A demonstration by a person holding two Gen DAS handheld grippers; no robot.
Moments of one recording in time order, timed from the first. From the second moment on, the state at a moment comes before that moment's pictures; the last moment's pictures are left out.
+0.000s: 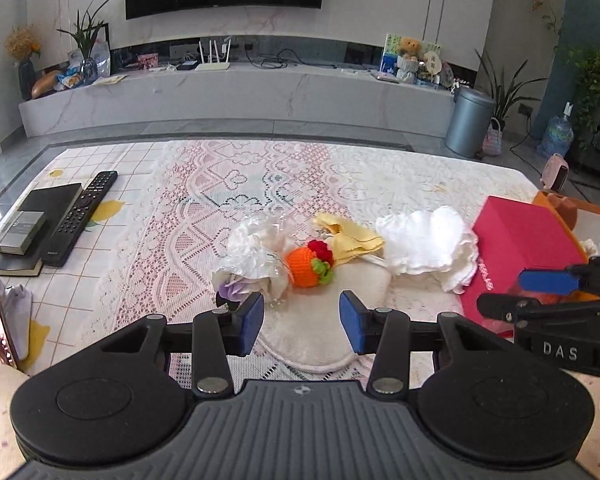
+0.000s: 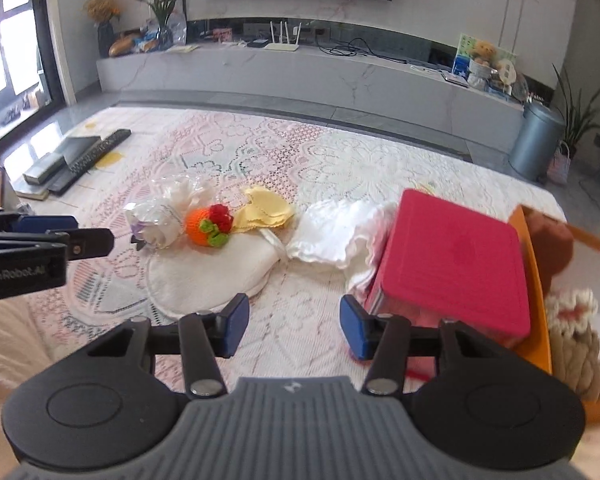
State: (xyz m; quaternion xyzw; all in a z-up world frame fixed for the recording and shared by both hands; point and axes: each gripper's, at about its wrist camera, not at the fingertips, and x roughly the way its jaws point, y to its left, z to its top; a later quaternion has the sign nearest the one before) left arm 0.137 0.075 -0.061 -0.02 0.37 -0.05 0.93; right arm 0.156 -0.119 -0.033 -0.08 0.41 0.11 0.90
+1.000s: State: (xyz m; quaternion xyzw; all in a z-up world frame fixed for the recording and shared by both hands) left arm 0.195 0.086 -0.094 -0.03 0.41 -0.02 0.91; right arm 0.247 -0.082 -0.090 -0.17 0.39 -0.06 0.90
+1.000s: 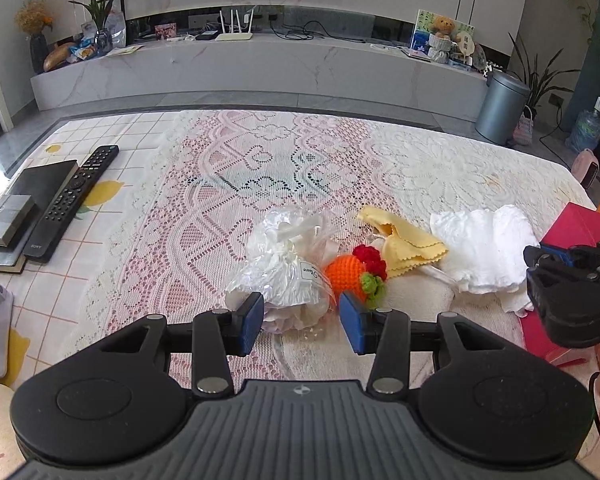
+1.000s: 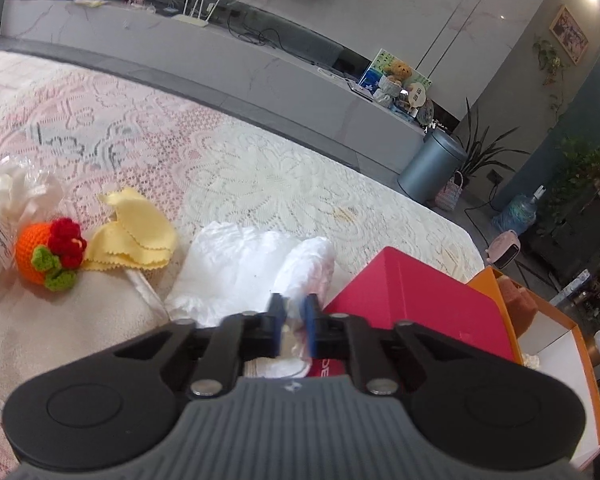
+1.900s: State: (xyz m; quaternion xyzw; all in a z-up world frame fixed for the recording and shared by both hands) left arm 0.135 0.082 -0.087 -0.06 0.46 -0.04 0.89; right arm 0.156 -0.118 -0.080 0.11 0.52 0.08 0.84
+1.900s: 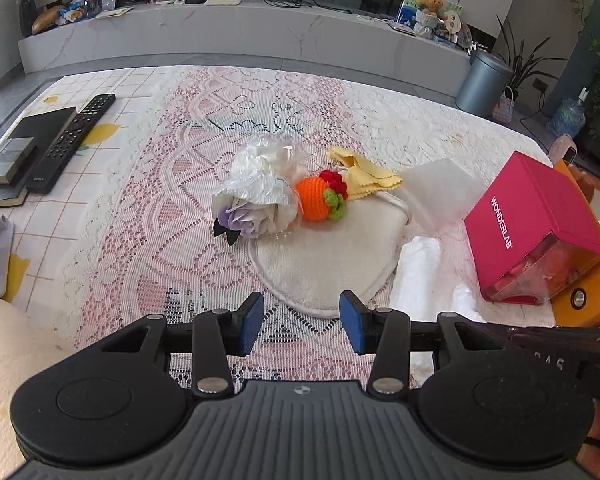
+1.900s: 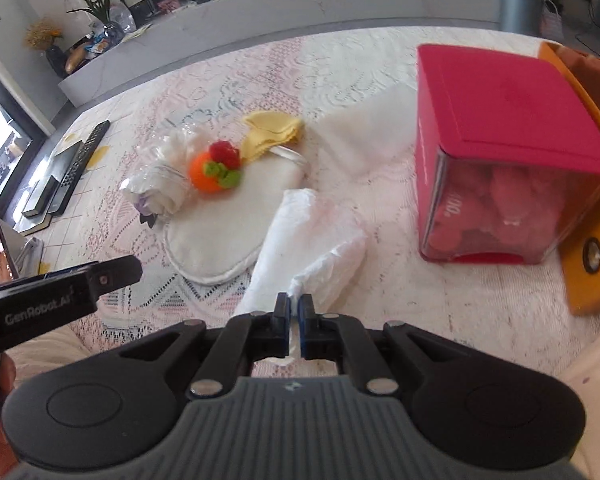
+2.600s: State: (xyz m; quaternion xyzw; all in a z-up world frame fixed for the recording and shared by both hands) left arm 0.153 0.093 -0.098 -0.06 0.48 -0.04 0.88; right arm 0.208 -0.096 -0.121 0.03 0.58 0.06 0.81
